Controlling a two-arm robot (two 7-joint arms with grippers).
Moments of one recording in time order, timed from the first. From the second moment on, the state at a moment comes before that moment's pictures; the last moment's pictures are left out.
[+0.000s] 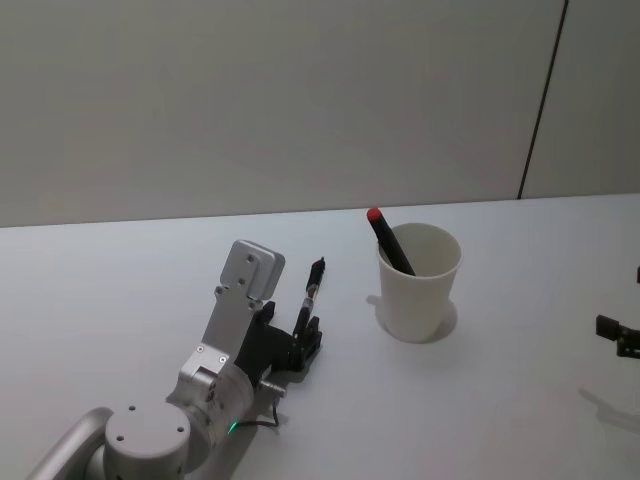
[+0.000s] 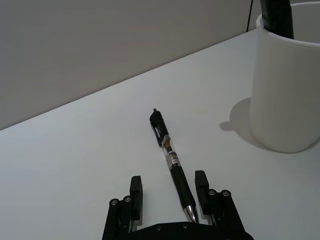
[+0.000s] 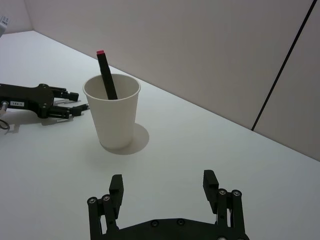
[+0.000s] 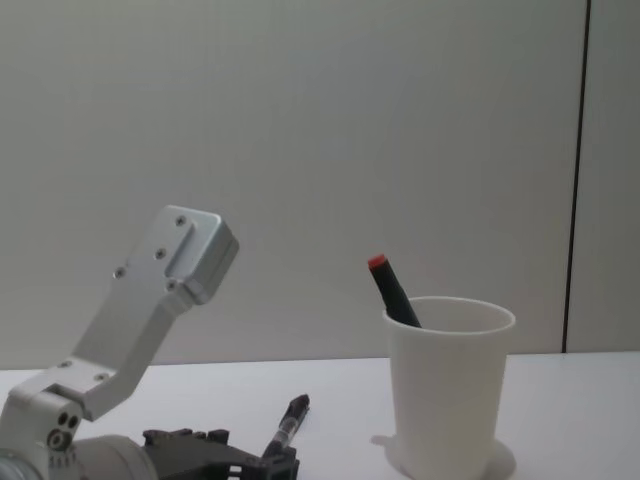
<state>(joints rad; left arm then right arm) -0.11 0.33 0.44 -1.63 -0.28 0.38 0.04 -0.14 0.61 0.15 -1.79 0.37 0.24 0.80</state>
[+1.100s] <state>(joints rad) -0.11 0.33 0.44 -1.63 -0.28 0.38 0.04 -0.14 0.61 0.15 -1.79 0.37 0.24 0.80</state>
